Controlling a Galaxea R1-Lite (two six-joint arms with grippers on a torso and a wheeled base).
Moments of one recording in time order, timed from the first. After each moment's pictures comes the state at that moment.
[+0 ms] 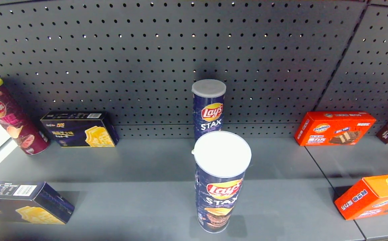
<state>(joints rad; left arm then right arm) 0.00 0.01 0.00 0.00 0.01 -0.01 0.00 0.00 0.00 0.00 -0.03 0.00</state>
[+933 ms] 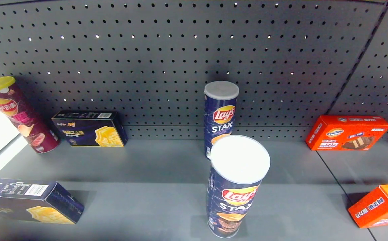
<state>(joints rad) 0.00 0.01 0.00 0.00 0.02 -0.01 0.00 0.00 0.00 0.00 -0.03 0.00</state>
